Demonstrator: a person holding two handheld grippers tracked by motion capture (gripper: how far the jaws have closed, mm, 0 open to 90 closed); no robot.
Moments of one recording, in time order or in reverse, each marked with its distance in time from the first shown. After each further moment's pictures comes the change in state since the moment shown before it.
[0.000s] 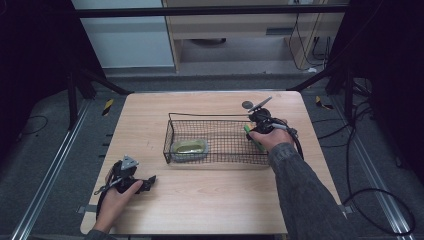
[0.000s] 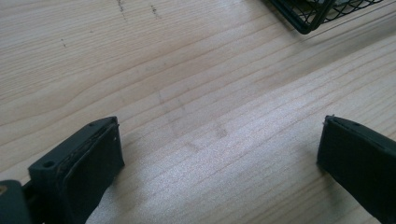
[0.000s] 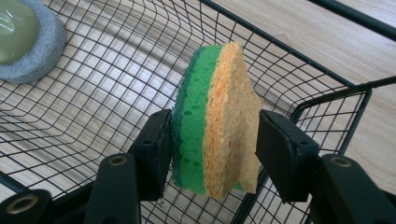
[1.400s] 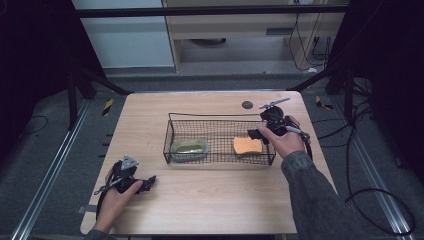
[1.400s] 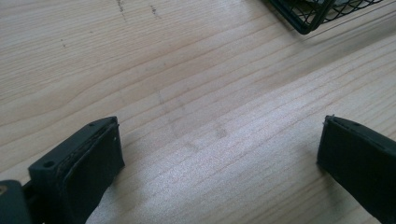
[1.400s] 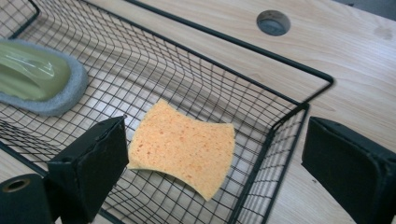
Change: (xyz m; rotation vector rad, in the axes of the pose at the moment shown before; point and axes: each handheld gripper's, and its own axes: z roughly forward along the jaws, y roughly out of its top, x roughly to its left) left arm 0.000 0.000 0.000 0.003 -0.002 0.001; right arm -0.010 -0.021 -0.040 -0.240 -0.004 0.040
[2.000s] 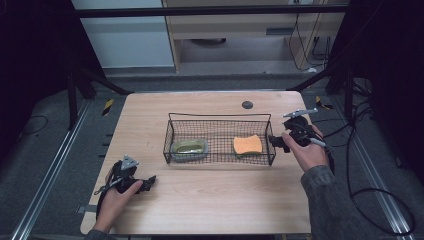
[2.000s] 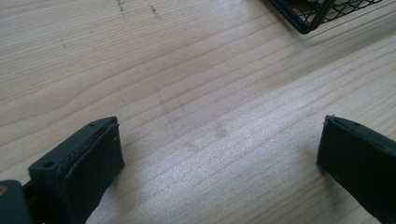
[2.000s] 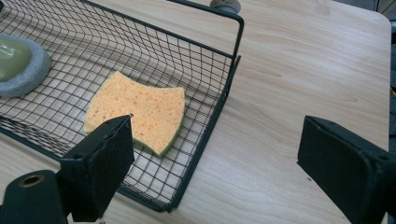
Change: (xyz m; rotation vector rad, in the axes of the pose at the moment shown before) left arm 0.000 0.000 0.000 0.000 0.000 0.000; right arm -0.036 -0.046 -0.030 -0.043 -0.061 0.050
